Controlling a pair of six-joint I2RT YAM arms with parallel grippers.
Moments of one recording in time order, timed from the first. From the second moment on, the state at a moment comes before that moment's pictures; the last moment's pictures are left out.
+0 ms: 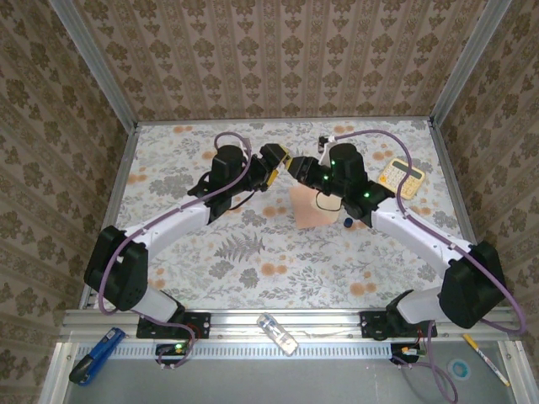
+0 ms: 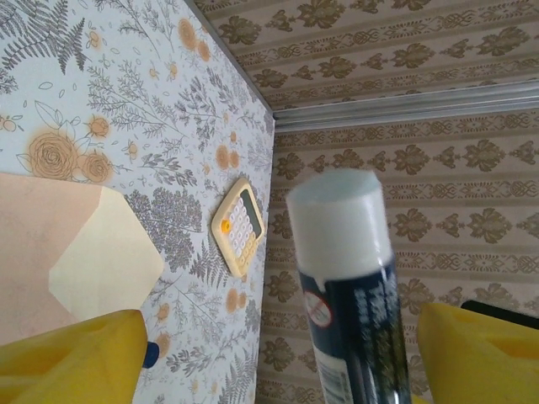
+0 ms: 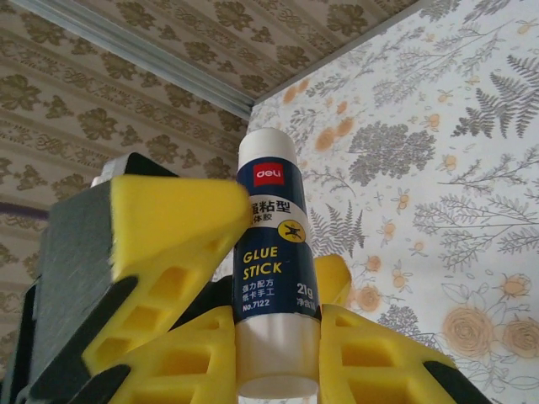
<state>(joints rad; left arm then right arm) -0.65 1.50 1.02 0.21 0.28 -1.33 0.53 1.36 1.04 0.00 -0.21 0.90</state>
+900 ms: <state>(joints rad) -0.66 1.50 1.01 0.29 0.27 -1.41 0.56 1.38 0.97 0.12 -0.19 0.94</state>
